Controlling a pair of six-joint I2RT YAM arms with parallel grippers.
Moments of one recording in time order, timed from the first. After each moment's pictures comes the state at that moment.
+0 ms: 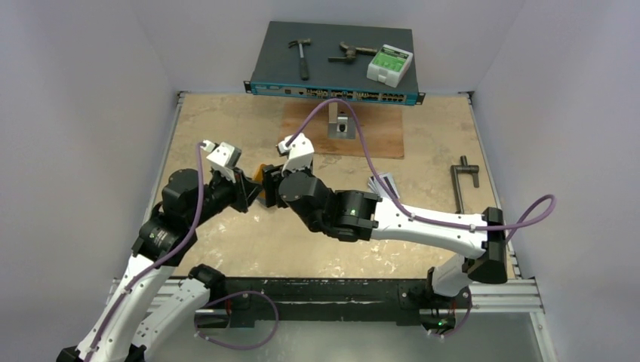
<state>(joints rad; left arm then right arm) -0.44 0.64 0.89 -0.54 0.24 -0.22 1.33 1.53 1.51 -0.34 0.75 0.50</state>
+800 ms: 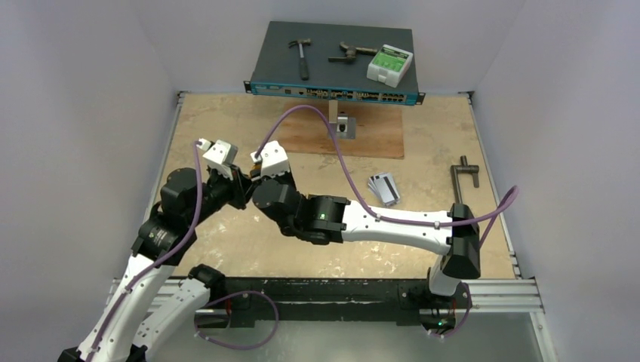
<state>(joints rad) -0.43 0.64 0.89 -0.54 0.22 -0.22 1.35 1.72 1.60 -0.29 0.91 0.35</state>
